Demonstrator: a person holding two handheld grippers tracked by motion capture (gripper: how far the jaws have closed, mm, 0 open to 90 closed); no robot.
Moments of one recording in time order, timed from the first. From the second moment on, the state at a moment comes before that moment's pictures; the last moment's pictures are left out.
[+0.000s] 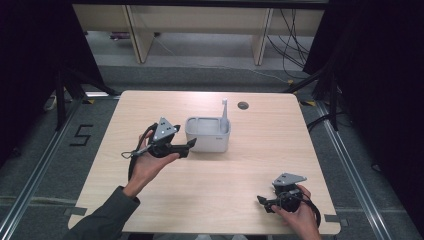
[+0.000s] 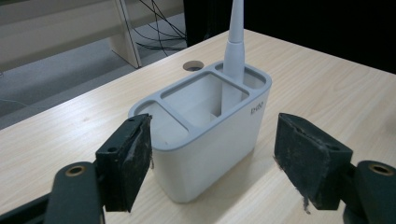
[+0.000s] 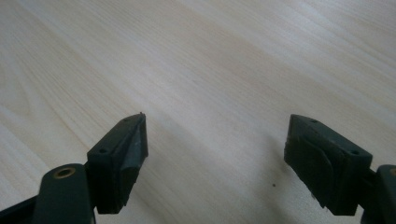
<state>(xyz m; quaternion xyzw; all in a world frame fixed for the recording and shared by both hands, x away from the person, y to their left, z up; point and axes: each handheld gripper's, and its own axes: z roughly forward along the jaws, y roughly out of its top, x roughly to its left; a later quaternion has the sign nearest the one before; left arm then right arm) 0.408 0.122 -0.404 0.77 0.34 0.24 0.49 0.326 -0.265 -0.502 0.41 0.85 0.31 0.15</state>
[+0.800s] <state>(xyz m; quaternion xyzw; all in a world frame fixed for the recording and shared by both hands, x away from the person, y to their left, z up) 0.377 0.154 -0.426 0.79 0.31 0.25 0.47 0.324 -0.264 -0.501 0.42 0.84 0.31 0.14</state>
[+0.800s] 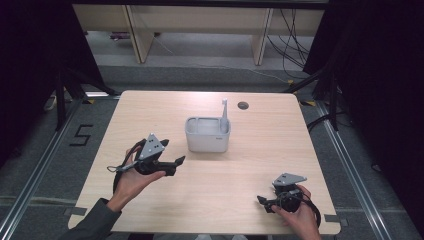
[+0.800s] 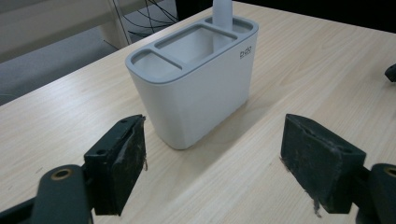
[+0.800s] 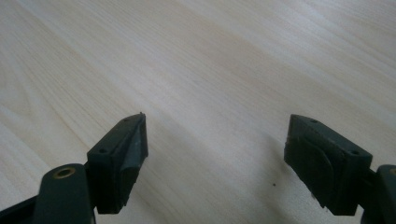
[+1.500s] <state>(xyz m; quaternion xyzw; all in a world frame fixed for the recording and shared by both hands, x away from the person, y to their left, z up) 0.353 0.183 -0.444 0.79 0.31 0.25 0.47 0.326 -0.263 -0.503 0.40 0.85 0.31 0.15</state>
